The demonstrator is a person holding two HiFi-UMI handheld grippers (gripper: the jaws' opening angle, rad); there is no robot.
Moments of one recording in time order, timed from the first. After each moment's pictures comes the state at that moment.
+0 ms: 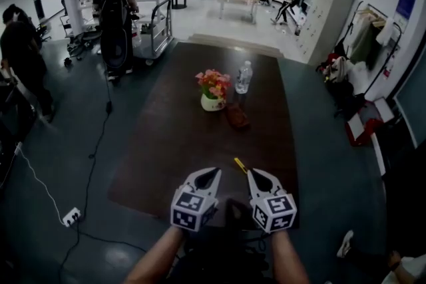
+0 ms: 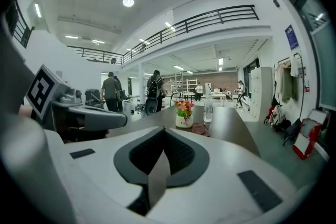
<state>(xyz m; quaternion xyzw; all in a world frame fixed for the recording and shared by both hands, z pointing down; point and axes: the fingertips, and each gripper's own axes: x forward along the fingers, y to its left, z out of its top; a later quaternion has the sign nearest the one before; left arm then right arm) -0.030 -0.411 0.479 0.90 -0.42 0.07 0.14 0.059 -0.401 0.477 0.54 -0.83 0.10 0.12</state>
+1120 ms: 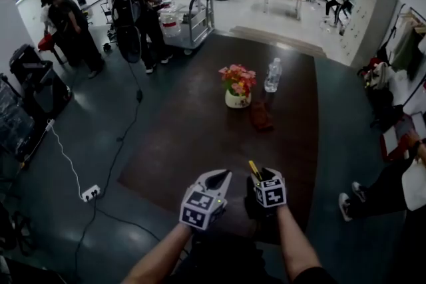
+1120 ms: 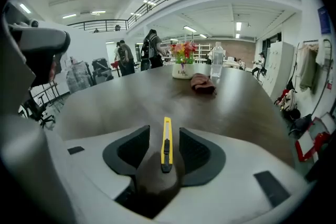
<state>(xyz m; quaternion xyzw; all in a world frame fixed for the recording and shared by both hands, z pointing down) -0.003 -0.426 0.518 0.85 -0.48 0.12 0.15 0.103 -0.493 0.663 0.46 -0.82 0.17 0.30</state>
